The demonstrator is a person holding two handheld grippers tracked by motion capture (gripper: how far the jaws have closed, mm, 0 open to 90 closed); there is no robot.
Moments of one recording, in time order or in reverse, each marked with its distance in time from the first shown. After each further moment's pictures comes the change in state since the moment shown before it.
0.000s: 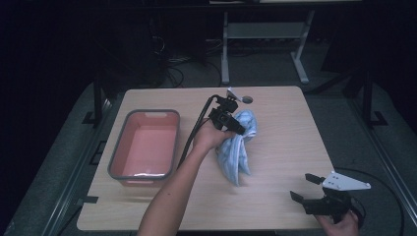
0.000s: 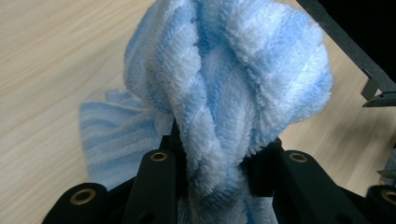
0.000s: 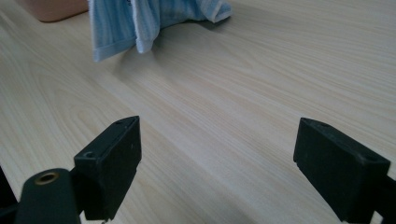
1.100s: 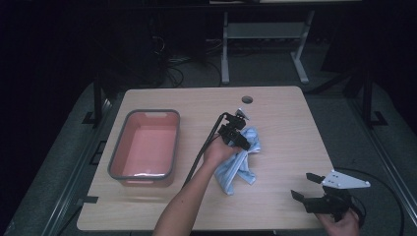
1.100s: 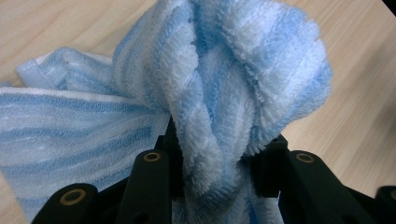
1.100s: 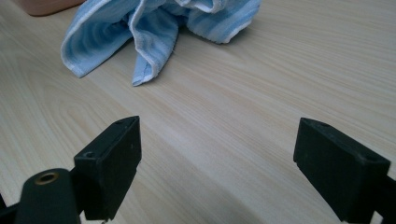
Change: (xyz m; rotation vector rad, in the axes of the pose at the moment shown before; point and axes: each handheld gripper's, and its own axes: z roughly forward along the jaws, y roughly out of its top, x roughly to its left) left arm -0.003 -0.021 0.064 0.077 0.025 0.004; right arm -0.005 -0.001 0.002 0.021 -0.012 0.001
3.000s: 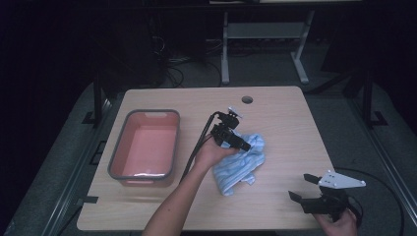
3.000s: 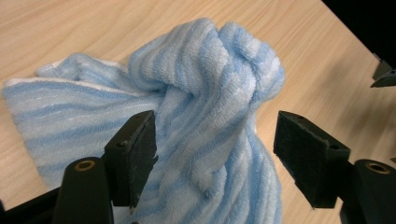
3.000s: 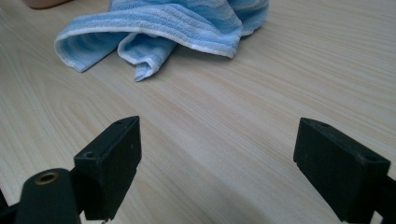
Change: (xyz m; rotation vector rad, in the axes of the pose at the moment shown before) left arm -0.003 -0.017 -0.036 -0.105 -0.035 0.003; right arm 0.004 0.000 0.005 0.022 0.009 0.000
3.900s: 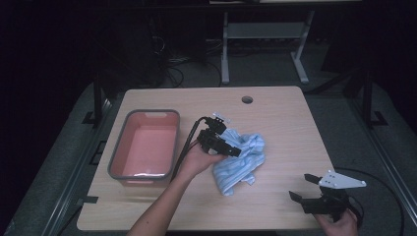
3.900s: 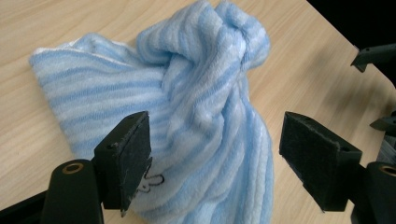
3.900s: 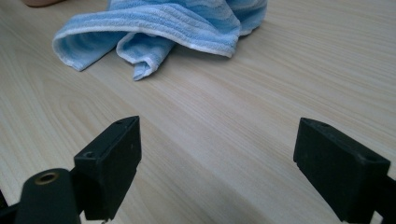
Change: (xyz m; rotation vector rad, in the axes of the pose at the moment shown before) left arm 0.005 -0.033 -0.030 -0.044 -0.023 0.012; right arm 0.000 0.001 -0.001 0.002 -0.010 -0.010
